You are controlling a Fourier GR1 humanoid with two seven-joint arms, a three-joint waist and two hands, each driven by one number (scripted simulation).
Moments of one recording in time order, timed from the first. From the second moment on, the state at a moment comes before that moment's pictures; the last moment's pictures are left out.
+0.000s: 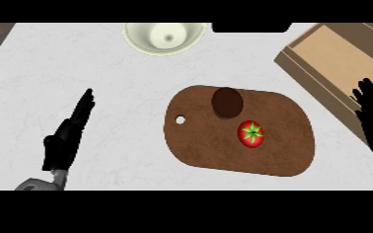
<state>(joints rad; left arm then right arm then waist) -0.05 0.44 -0.29 -1.39 0.21 0.27 -0.12 -0.08 -0.55 -0.04 -1.34 -0.48 -0.20 0.15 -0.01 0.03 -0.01</state>
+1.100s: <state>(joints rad) -0.07 0.49 -0.10 -1.54 0.48 0.15 0.12 -0.44 -0.68 0.19 -1.55 -0.15 0.21 -0.26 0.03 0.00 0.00</state>
